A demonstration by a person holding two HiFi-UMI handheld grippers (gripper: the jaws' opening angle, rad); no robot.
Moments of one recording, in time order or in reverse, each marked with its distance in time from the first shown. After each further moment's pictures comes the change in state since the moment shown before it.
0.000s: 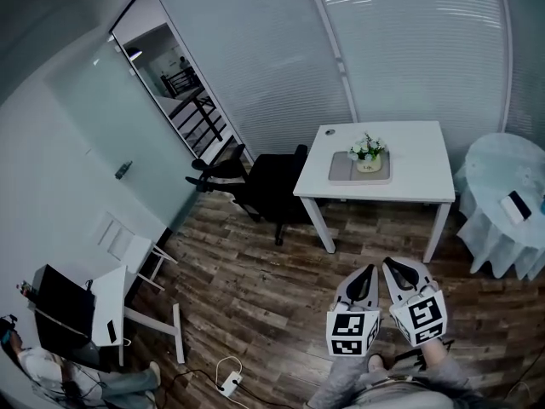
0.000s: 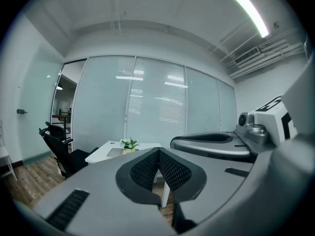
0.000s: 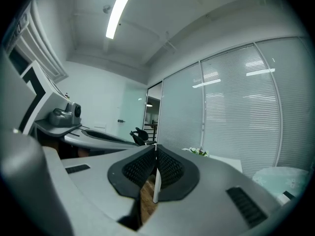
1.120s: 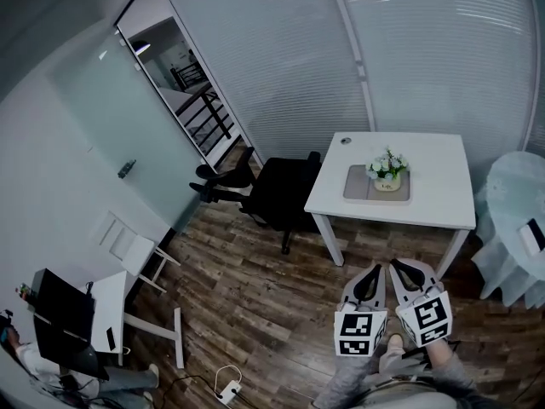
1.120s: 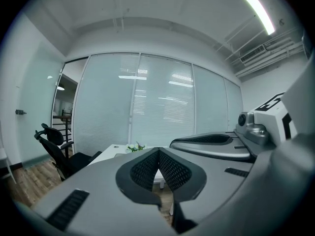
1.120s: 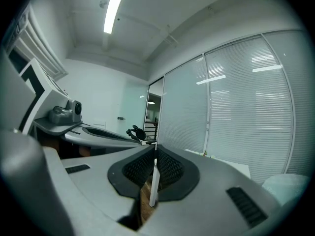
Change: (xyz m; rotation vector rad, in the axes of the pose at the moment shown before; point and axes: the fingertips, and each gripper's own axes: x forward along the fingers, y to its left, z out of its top) left arm 0.105 0.078 0.023 -0.005 -0.006 0.038; right arm 0.121 -0.056 0.003 -0.017 0.027 0.046
